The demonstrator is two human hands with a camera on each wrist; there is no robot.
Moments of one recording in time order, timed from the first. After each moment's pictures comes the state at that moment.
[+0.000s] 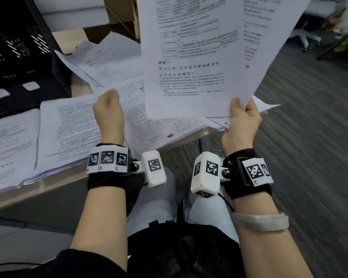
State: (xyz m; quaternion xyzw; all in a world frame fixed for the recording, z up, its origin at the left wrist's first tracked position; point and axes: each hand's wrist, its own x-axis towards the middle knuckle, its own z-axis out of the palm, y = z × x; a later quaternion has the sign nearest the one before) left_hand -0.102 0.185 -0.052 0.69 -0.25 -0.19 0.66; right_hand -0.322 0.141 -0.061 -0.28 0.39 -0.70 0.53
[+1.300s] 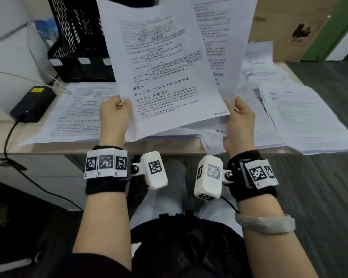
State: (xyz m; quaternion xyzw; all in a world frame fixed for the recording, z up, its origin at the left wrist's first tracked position) left_hand 0.024 0.316 -0.065 0.72 -0.22 -0.14 0.64; right_hand -0.173 0.185 -0.063 -0.46 0.30 -0.49 0.68
